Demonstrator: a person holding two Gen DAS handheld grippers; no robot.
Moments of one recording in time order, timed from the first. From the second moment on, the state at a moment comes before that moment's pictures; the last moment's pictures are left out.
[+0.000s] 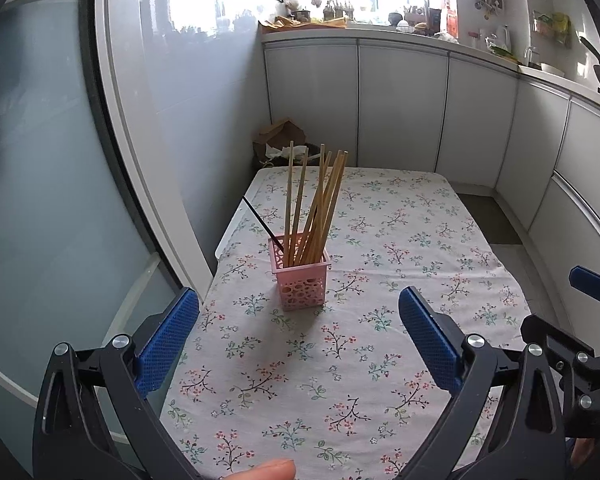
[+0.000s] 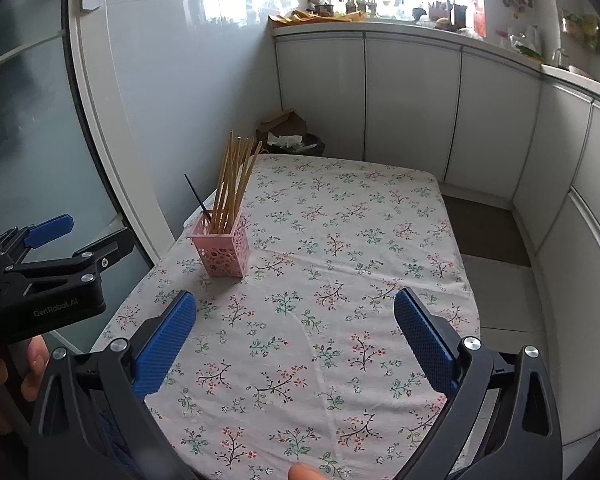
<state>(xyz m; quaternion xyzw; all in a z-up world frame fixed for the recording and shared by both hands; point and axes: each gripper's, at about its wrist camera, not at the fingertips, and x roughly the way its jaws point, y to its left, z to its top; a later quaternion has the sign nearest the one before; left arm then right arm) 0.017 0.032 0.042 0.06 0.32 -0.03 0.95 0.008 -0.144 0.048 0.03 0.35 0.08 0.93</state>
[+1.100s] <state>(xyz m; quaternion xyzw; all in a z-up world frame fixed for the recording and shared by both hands) 0.015 0.029 0.041 0.05 0.32 -0.03 0.95 0.009 -0.143 0.047 0.03 0.35 0.08 0.93</state>
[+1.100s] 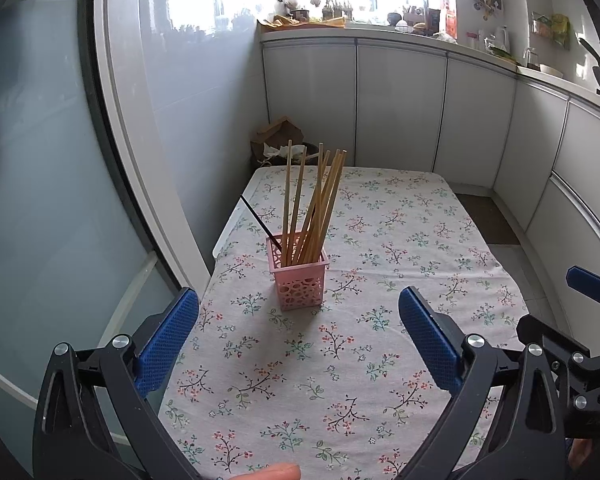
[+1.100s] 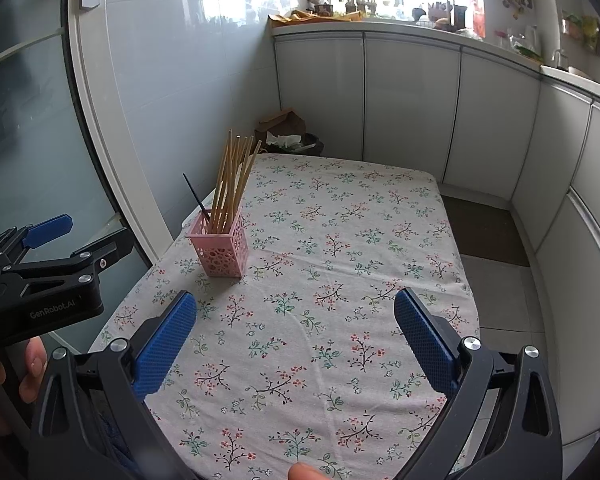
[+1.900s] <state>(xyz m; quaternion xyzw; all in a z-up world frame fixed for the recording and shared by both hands) 0.014 0.029 0.042 0.05 0.32 -0.03 0.95 0.010 -0.143 0.045 0.03 0.35 0.09 0.93</state>
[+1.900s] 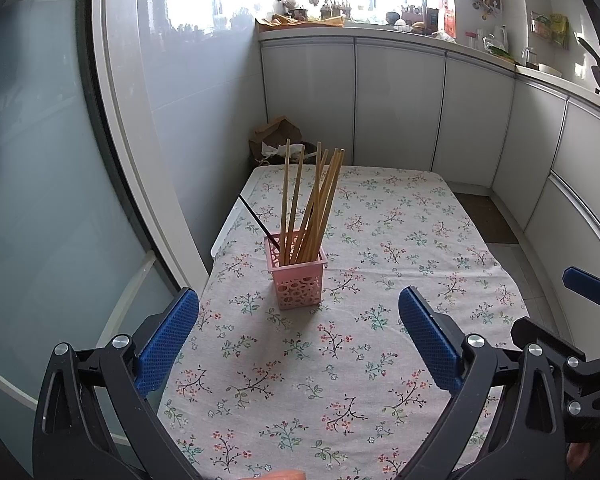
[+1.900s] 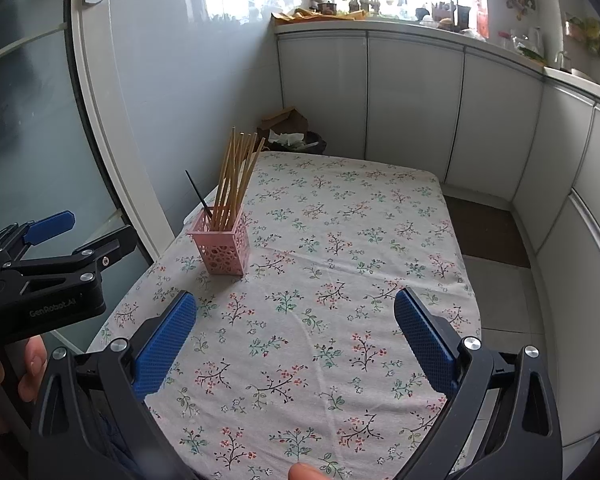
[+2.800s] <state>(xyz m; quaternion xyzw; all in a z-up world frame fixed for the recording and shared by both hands) 0.018 0.031 0.041 0.05 0.33 -0.03 0.94 0.010 -0.142 0.043 0.03 0.35 0.09 0.93</state>
